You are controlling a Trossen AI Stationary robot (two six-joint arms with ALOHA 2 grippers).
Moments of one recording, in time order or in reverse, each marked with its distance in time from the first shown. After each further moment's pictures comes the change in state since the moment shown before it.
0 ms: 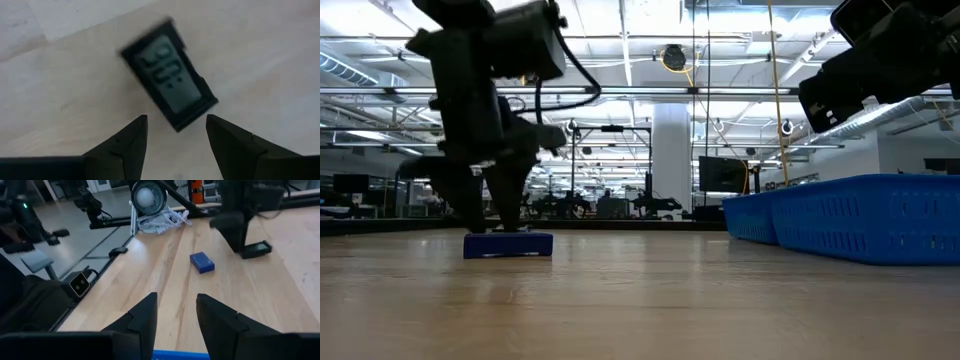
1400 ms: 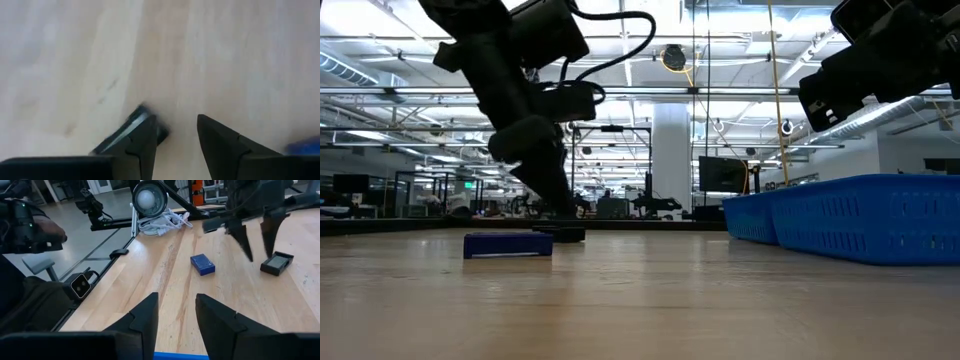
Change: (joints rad) left arm 0.058 0.014 0.002 0.329 -0.080 1.184; right arm 0.000 0.000 0.000 0.012 -0.002 0.000
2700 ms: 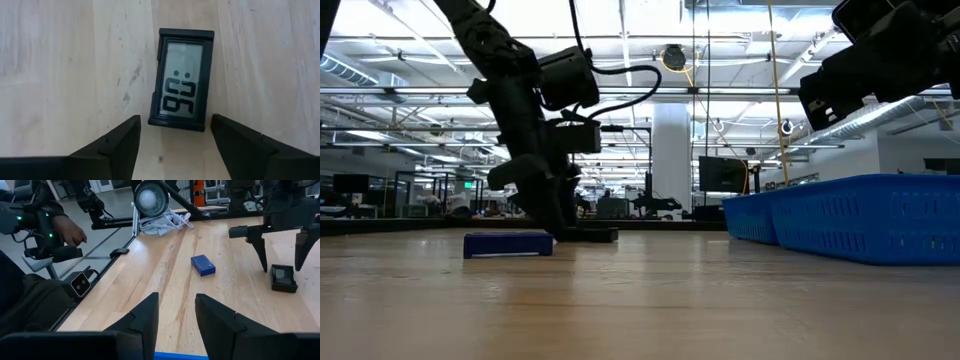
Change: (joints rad) left arm 0.204 0.107 0.003 -0.019 0.205 0.372; right arm 0.000 0.000 0.000 0.000 -0.004 -0.019
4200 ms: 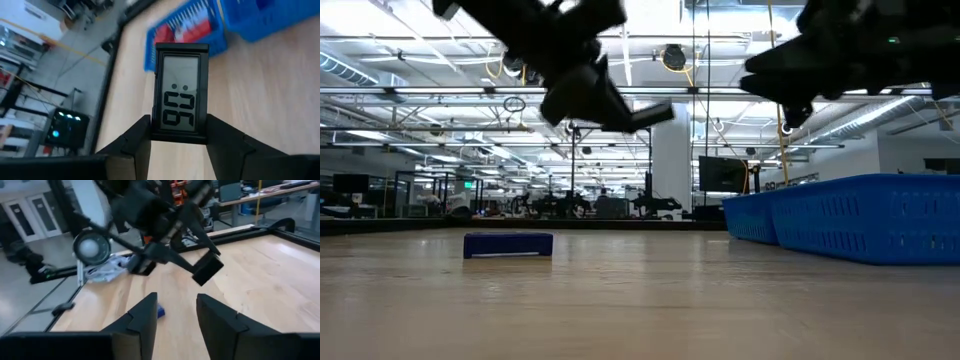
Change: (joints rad) left arm -0.366 -0.094 0.117 0.261 -0.678 0.094; right arm -0.057 0.206 0.044 0.296 0.267 0.057
